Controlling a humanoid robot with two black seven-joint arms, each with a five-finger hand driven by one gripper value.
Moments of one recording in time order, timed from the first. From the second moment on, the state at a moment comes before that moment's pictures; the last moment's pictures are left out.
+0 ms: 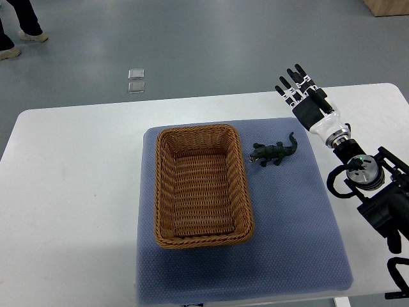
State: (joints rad) left arm 0.00 0.00 -0.04 -0.19 0.06 0.04 0.05; right arm 0.61 -0.13 1.07 0.64 -0.03 0.46 0.16
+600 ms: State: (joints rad) left arm -0.01 0.00 -0.04 -0.19 0.06 0.05 0.05; right arm 0.69 -0.22 1.02 0.64 -0.42 0.52 0.15
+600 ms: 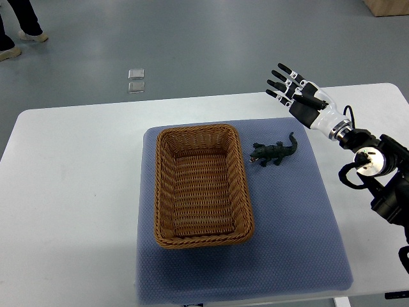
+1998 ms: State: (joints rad) left arm -0.01 0.00 -0.05 -0.20 0.06 0.04 0.05; right arm 1.02 -0.42 0.26 0.88 -1.46 0.43 0.05
